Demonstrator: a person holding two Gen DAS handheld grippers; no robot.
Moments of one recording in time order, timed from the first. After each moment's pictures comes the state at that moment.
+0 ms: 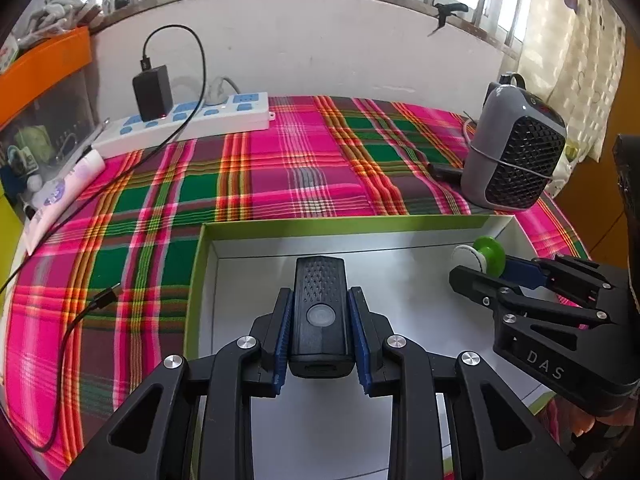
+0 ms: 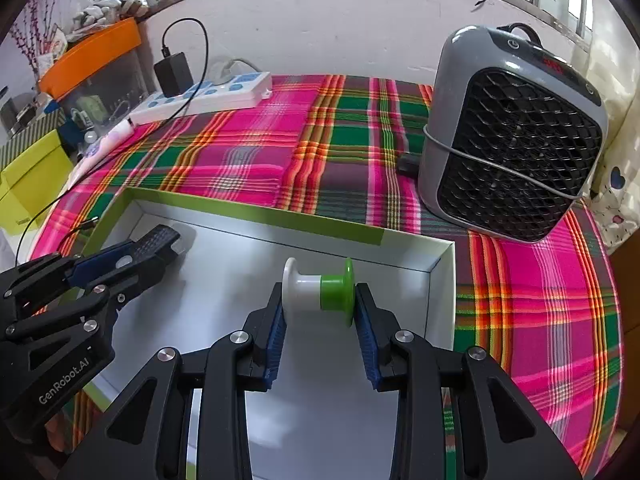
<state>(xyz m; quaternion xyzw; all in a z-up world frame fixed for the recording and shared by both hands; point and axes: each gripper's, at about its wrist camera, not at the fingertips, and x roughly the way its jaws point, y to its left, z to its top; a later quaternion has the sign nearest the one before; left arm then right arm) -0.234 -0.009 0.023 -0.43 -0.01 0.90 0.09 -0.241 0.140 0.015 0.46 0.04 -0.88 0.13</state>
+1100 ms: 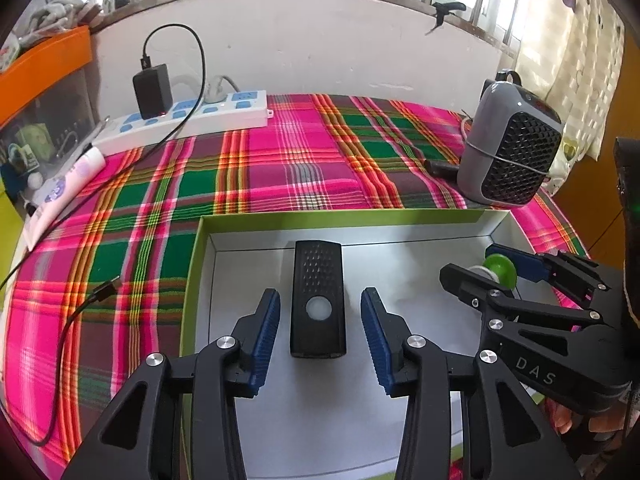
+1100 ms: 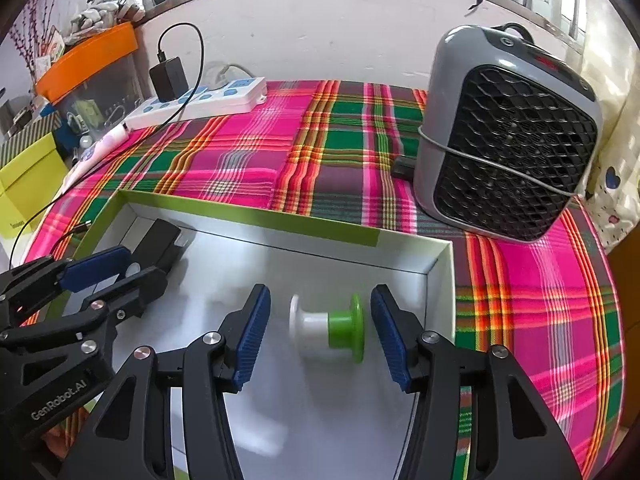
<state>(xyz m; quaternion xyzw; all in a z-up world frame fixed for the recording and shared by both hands) -0.224 -0.011 0.023 -0.43 -0.01 0.90 0.09 -0.235 0.139 0.014 0.44 0.03 -0.89 0.11</state>
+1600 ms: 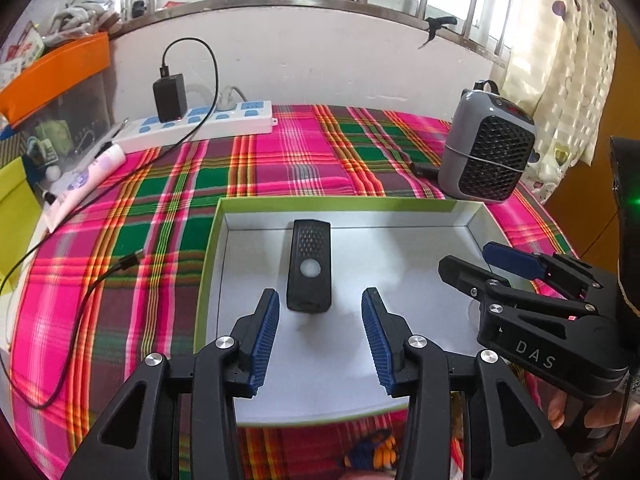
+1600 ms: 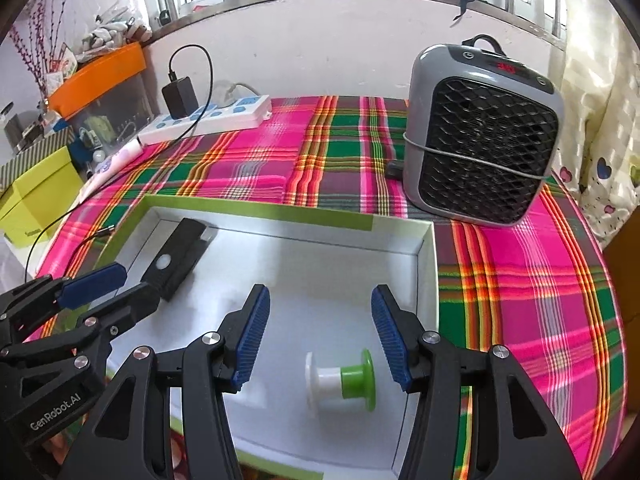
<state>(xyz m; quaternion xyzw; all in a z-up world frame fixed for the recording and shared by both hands) -0.183 -0.018 0.038 -0.41 -0.02 0.91 0.09 -0.202 0.145 0.026 0.42 0.01 -0.90 0.12</state>
